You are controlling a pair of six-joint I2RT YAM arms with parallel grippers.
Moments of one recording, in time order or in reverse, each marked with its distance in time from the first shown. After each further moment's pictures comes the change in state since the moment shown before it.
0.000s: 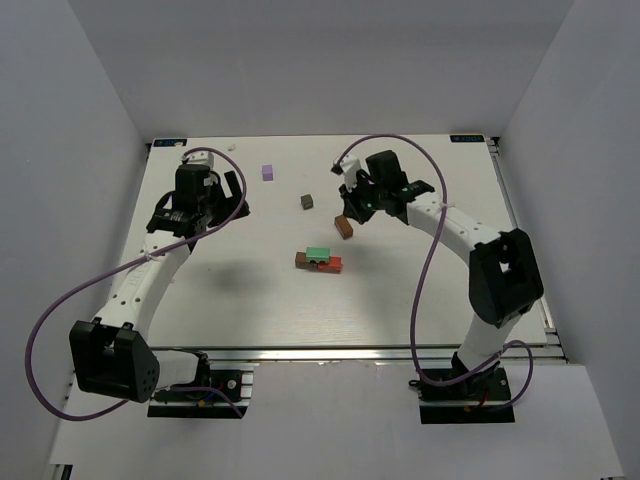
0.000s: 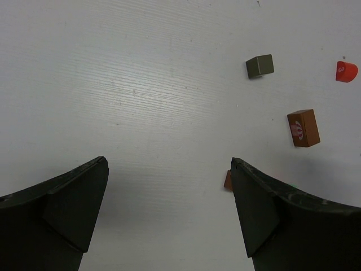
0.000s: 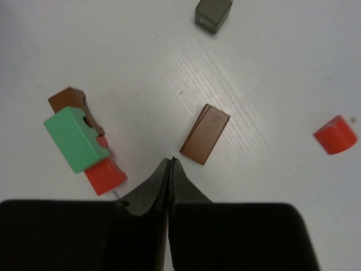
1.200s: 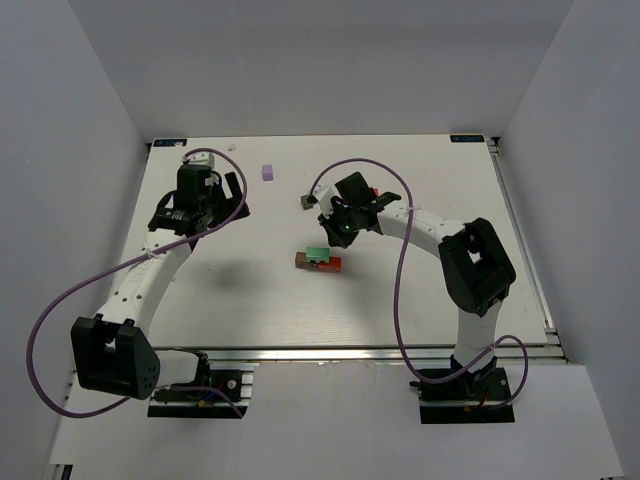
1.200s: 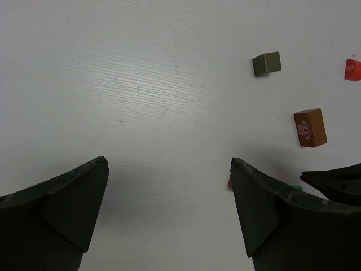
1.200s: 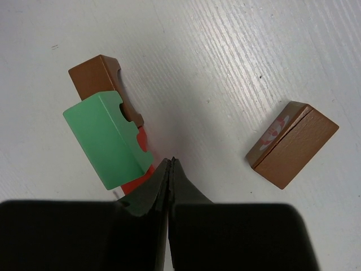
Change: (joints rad) left arm 0.000 0.015 0.000 -0.007 -0.010 0.000; right arm 0.122 0.162 0.019 -0.096 0.016 -0.007
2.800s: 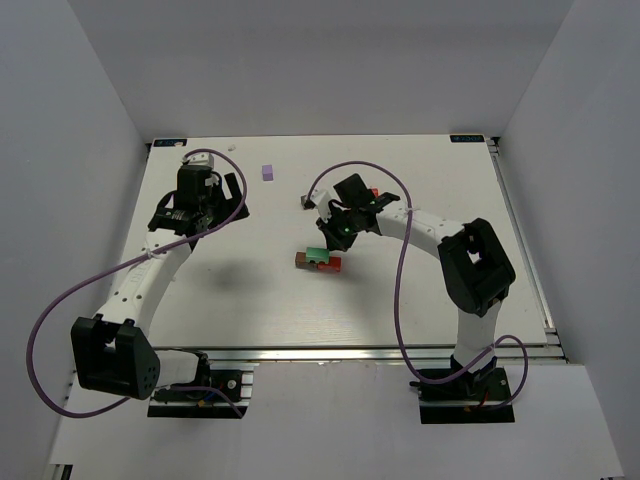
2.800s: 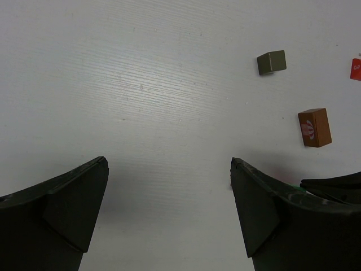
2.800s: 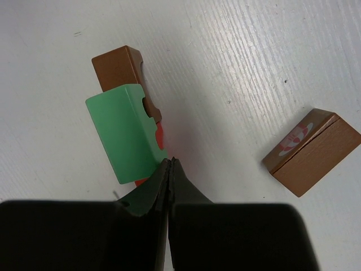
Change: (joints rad) left arm 0.000 0.000 0.000 -0.011 -0.011 0.000; right arm 0.012 0.000 0.000 -0.032 -0.053 -0.051
